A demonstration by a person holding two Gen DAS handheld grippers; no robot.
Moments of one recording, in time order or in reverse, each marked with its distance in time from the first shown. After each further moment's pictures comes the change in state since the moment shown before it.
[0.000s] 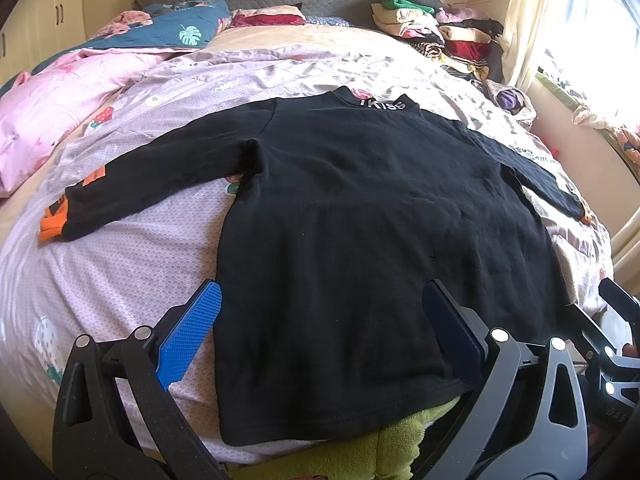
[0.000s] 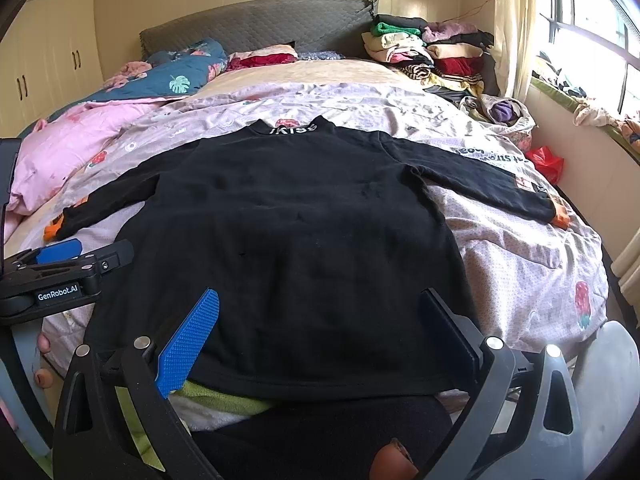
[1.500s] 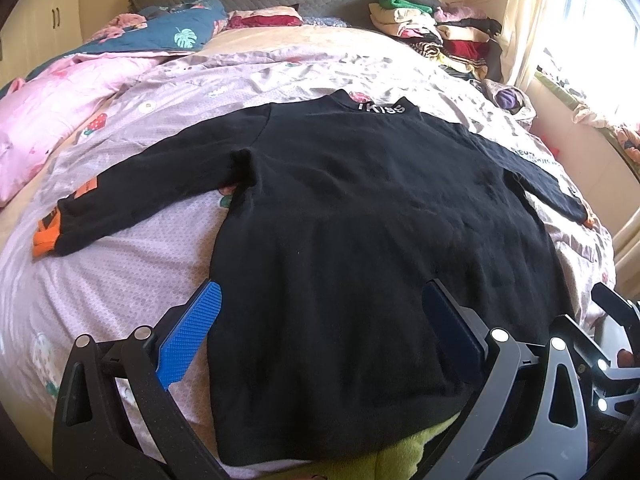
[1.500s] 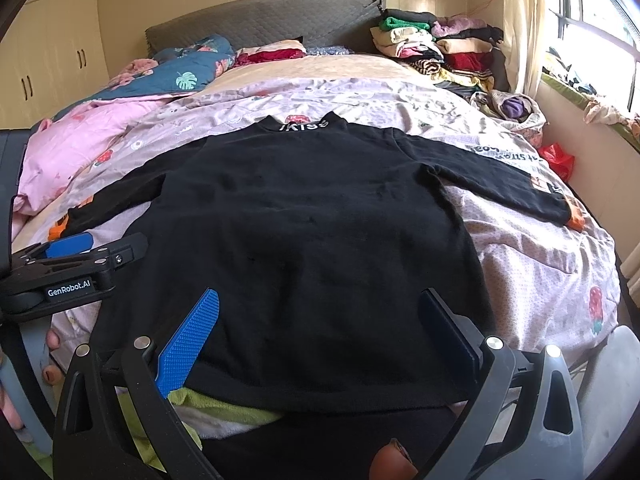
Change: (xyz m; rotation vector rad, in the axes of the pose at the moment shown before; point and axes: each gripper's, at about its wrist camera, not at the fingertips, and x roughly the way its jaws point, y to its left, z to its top) left arm 0.010 0.004 0.016 0.010 0.000 -0.001; right arm 0.018 0.005 0.009 -0.001 0.025 0.045
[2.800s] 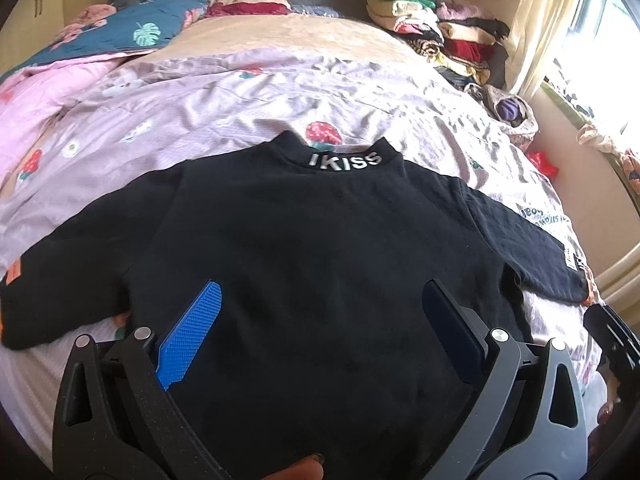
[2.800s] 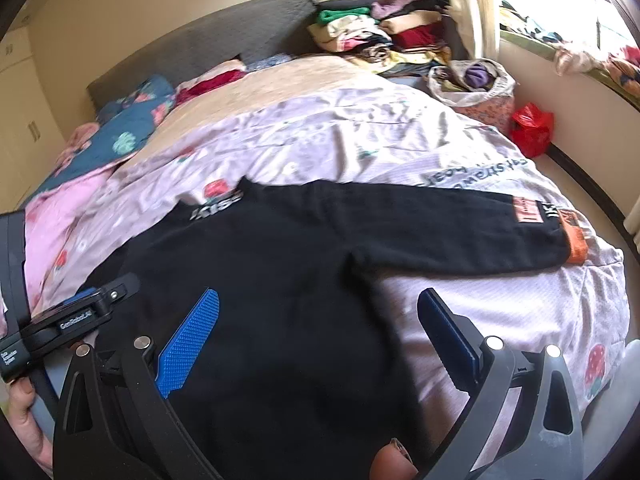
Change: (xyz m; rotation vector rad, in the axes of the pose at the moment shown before) left arm 0.100 -0.071 0.129 -0.037 0.059 -0.057; right arm 0.062 -0.129 0.119 0.263 -0.008 -0.056
